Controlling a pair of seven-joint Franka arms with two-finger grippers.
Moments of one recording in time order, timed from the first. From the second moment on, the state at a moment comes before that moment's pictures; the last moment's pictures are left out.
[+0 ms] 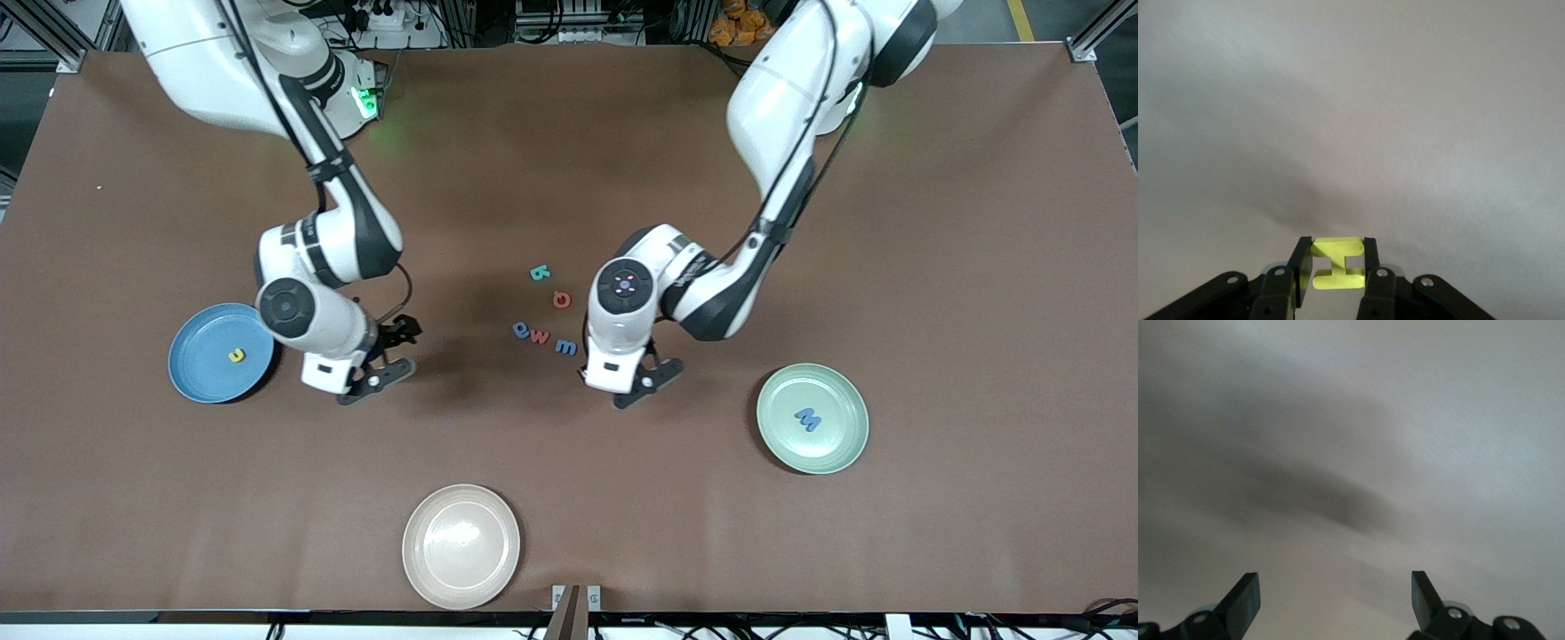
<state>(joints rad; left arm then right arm) -0.53 0.83 -0.14 -1.29 0.17 2.15 -1.30 0.36 0.50 0.00 -1.82 0.08 2.22 -0.22</state>
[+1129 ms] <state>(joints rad) -0.02 0.48 -0.27 -1.61 0.17 2.03 -0.73 0.69 0.95 0.03 -1.29 0.08 2.29 -0.43</state>
